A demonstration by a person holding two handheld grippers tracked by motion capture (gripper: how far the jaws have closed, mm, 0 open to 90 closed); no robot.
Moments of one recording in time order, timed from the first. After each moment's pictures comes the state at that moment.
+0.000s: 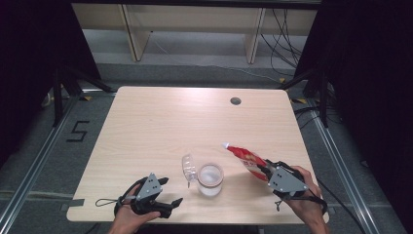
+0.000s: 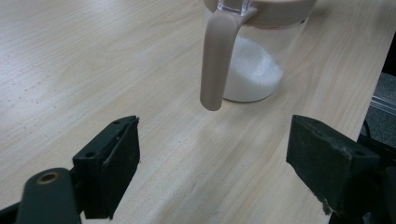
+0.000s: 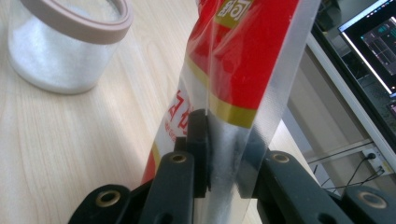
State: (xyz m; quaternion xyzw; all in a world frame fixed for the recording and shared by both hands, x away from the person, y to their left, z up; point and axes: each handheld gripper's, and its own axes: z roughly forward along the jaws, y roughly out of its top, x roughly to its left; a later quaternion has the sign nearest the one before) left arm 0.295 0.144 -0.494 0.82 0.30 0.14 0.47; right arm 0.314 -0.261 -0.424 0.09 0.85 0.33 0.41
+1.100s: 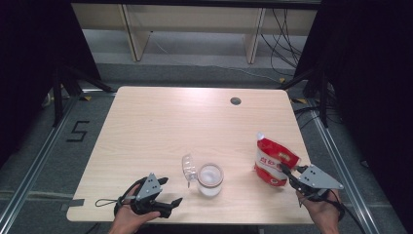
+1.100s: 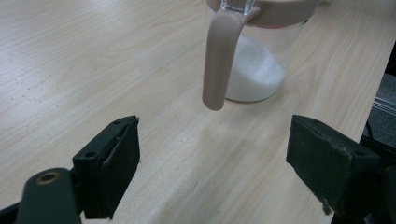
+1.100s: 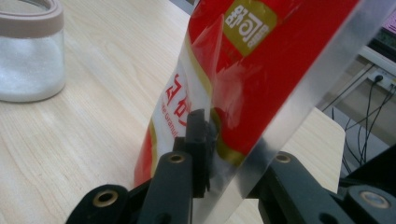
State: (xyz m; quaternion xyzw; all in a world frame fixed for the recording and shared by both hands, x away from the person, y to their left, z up) left arm 0.294 0.144 -0.494 0.82 0.31 0.14 0.47; right arm 0.308 -0.324 -0.440 0.26 0.79 0.41 0.37
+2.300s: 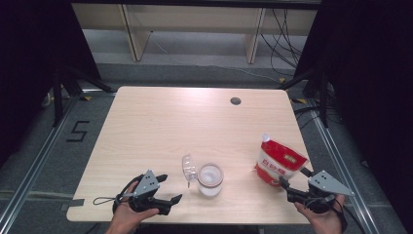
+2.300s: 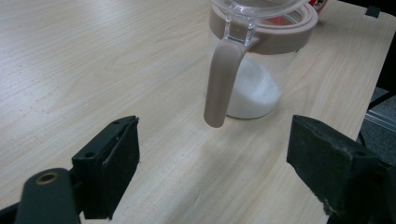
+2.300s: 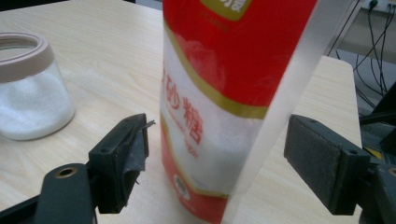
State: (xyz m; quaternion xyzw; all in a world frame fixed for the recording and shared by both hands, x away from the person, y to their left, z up) left arm 0.298 0.148 -0.483 0.81 0.31 0.14 0.49; right arm 0.284 -0.329 -0.449 0.41 0.73 0.45 0.31
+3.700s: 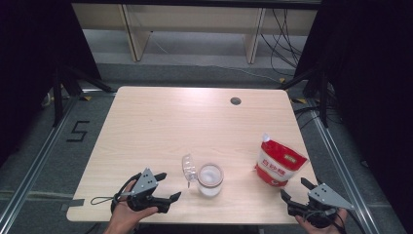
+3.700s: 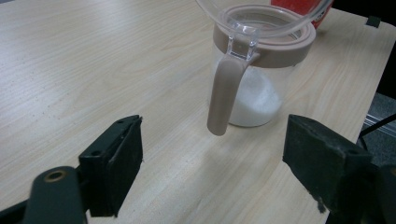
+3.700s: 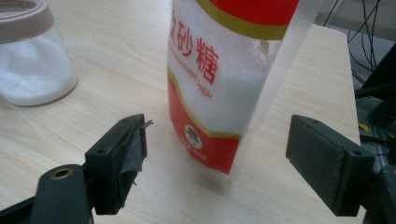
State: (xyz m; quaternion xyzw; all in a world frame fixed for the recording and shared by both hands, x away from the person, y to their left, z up) left arm 0.296 0.149 -0.473 0.80 0.32 0.15 0.49; right arm 0.255 -0.326 -0.460 0.45 0.73 0.41 0.30
